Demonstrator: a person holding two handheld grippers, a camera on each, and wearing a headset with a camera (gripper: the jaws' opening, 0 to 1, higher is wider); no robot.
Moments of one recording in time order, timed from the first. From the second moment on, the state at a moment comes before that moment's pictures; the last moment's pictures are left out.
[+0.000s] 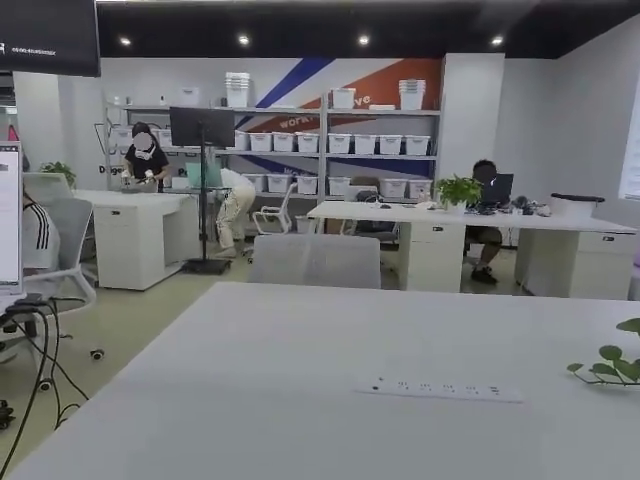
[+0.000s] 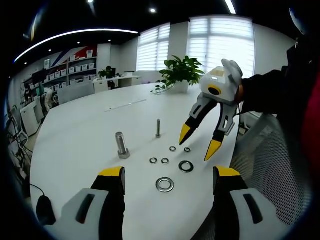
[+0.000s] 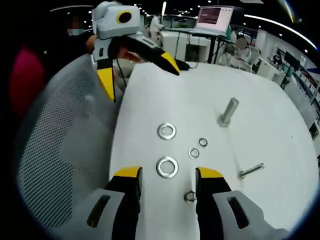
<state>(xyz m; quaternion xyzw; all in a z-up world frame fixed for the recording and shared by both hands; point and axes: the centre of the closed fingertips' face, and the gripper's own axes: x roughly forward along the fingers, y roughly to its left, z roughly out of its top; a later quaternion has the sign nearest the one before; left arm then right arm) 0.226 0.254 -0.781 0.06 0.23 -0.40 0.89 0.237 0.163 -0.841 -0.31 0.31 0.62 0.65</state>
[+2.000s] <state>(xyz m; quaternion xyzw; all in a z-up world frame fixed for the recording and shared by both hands) 0.223 0.249 -0.783 0.07 0.23 -0.41 0.88 0.239 0.172 -0.875 -0.36 0.39 0.59 0.61</state>
